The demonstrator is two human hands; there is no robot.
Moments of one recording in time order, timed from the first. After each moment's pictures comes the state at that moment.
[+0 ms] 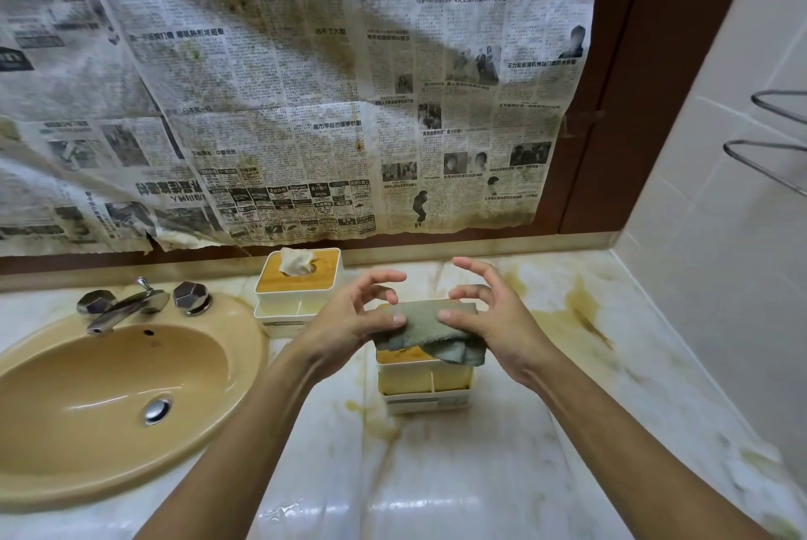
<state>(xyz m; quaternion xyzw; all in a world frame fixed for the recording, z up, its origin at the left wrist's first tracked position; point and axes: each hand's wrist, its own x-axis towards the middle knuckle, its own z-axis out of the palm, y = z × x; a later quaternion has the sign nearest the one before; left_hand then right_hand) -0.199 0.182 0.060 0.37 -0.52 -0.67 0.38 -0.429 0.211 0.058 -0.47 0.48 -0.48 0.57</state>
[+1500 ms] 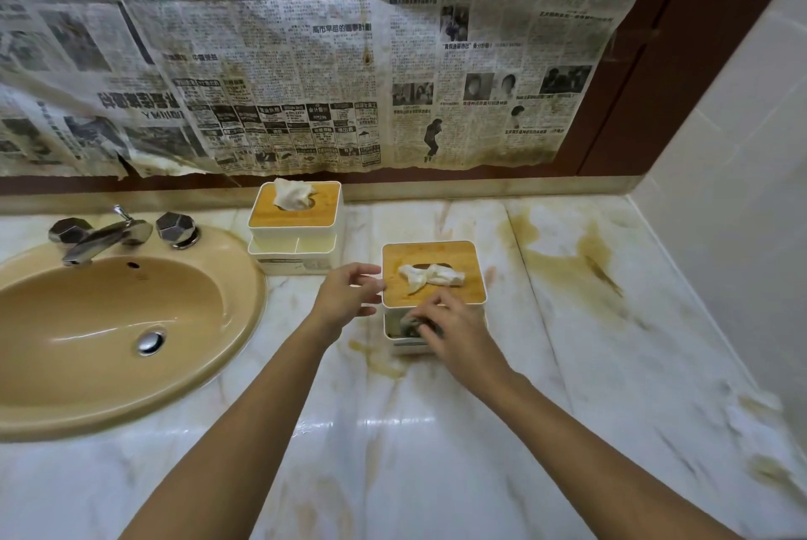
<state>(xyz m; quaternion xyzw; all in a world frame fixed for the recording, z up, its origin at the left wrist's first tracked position) -0.175 0.158 -0.050 0.60 -0.45 -0.56 0.35 -0.373 0.235 -0.038 -0.77 0.52 -0.31 0.21</state>
